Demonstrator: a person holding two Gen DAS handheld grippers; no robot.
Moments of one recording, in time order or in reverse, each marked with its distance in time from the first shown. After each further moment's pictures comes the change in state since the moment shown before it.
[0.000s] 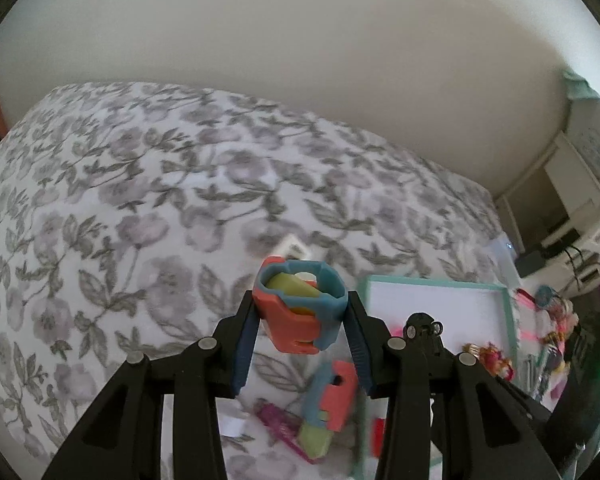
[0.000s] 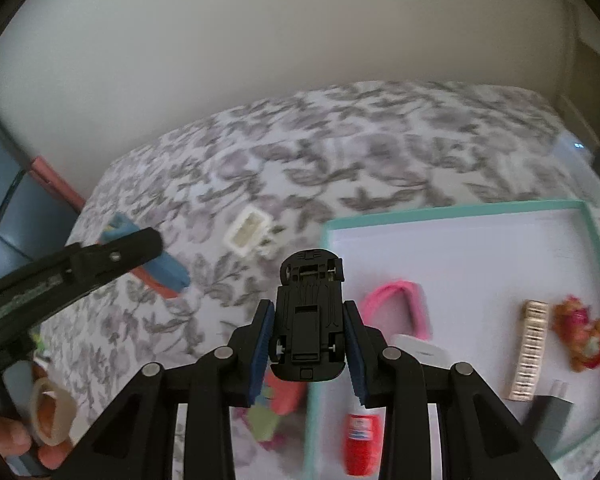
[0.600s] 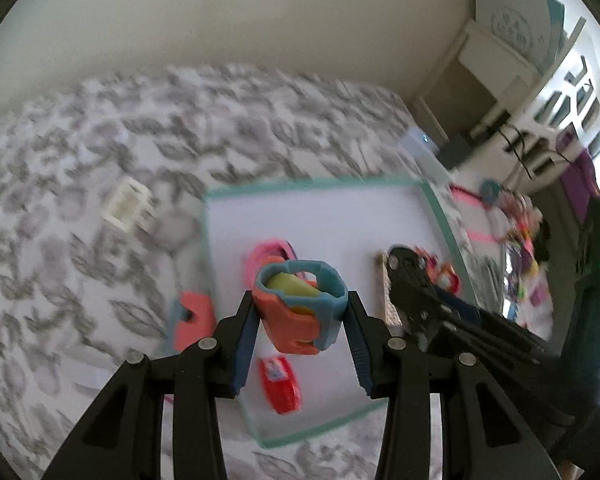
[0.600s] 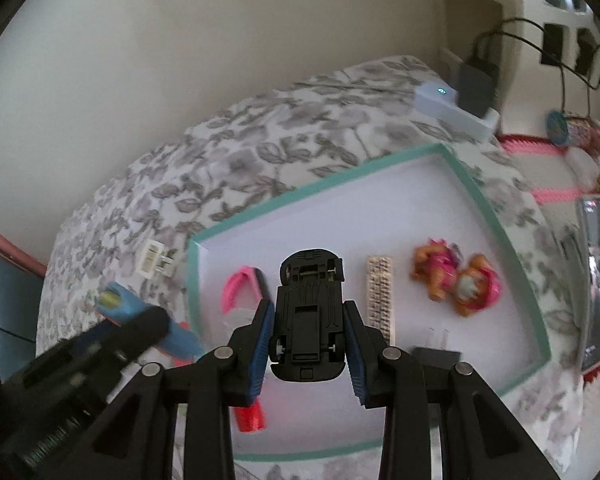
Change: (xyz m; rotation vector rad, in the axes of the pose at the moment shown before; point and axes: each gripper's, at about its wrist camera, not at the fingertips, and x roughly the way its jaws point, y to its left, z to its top) left arm 0.023 -0.109 -0.057 0.236 0.193 -0.160; right arm -0.056 -0.102 -0.025 0.251 -0.019 -0.137
